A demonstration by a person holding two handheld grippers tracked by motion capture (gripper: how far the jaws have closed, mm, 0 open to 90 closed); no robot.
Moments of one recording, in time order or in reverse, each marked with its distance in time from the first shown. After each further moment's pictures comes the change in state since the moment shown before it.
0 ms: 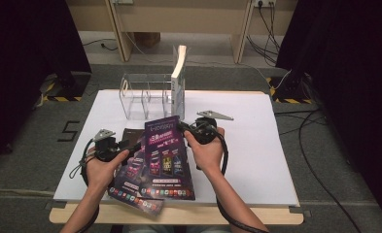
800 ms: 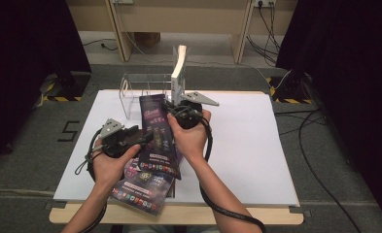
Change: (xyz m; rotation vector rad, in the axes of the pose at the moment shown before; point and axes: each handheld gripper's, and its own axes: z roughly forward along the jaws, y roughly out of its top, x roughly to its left) left arm -0.063 0.037 -0.017 -0.157 -0.052 0.126; right arm 0.045 0.043 0.019 -0.146 -0.021 -0.110
